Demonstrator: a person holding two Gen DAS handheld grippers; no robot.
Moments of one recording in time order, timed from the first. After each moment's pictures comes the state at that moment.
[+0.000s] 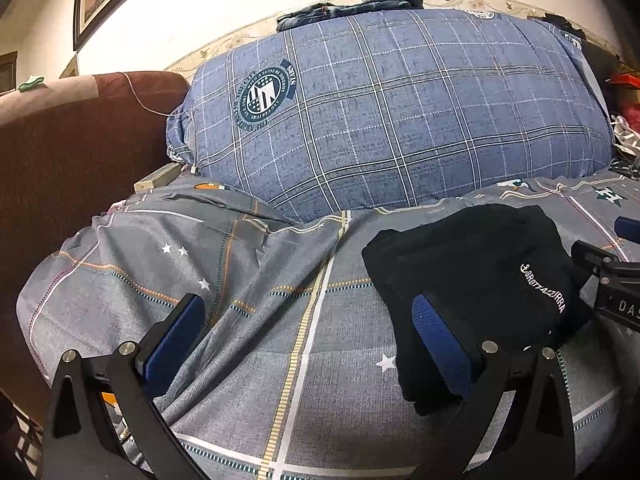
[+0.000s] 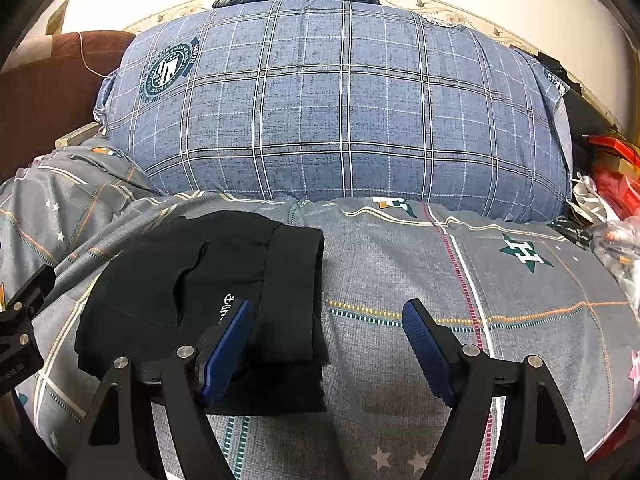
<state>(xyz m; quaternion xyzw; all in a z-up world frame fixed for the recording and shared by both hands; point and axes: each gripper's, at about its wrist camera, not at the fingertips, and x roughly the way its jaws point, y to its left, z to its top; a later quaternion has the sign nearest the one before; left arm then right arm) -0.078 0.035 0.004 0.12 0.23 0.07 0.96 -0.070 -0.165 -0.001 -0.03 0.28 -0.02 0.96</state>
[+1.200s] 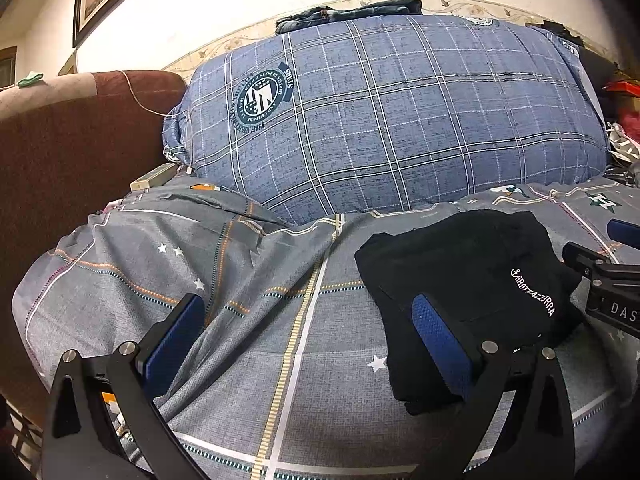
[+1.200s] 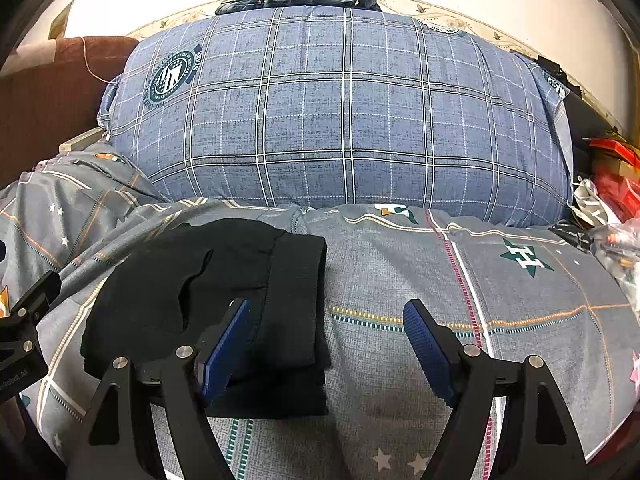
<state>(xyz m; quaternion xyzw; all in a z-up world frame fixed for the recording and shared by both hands) -0.082 0.034 0.007 0.11 0.23 0.06 0.97 -0.072 -0.164 0.003 -0.03 0.27 -0.02 0.96</state>
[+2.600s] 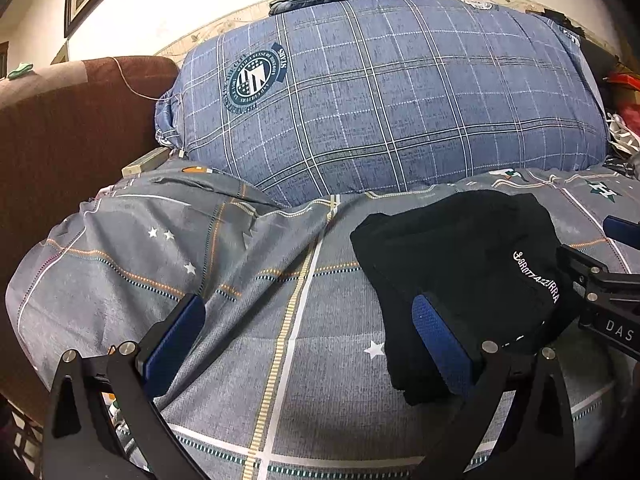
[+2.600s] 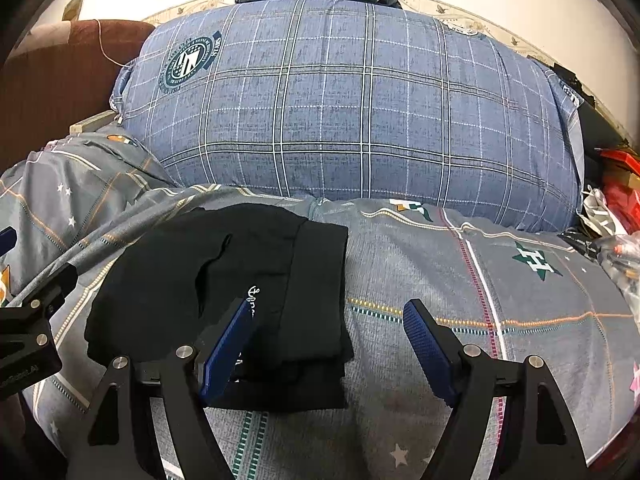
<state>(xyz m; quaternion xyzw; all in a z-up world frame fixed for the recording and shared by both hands) -0.074 0.034 -0.002 0.11 0.26 0.06 0.96 -0.072 -0.149 -0.005 -0.05 0.28 0.00 0.96</state>
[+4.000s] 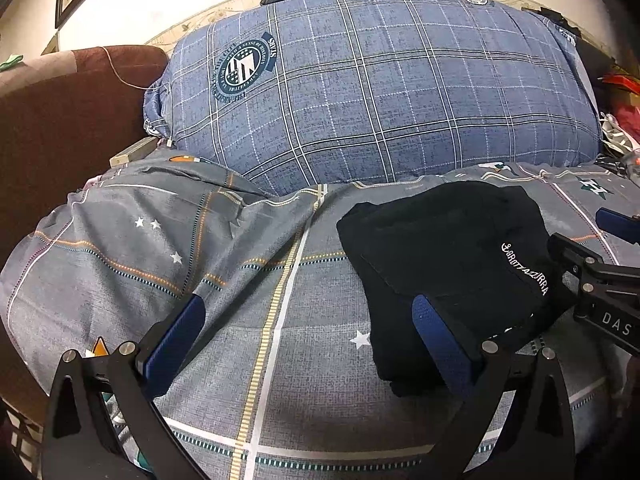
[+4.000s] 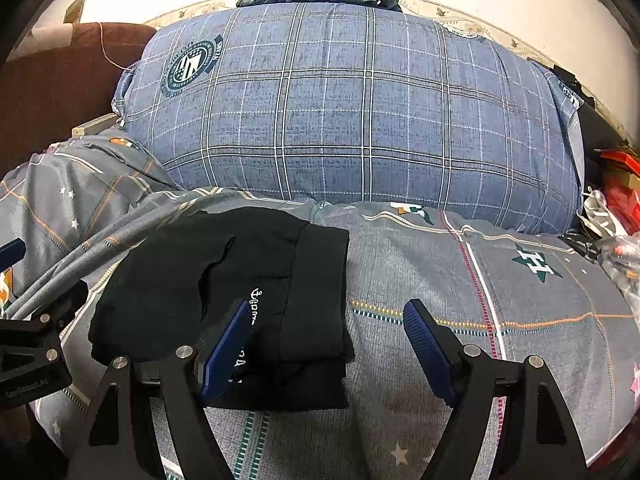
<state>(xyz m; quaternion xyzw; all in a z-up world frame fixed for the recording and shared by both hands) -0.075 0.032 -0.004 0.10 0.28 0.04 0.95 -0.075 -0.148 -0.003 -0.05 0.27 0.00 0.96</state>
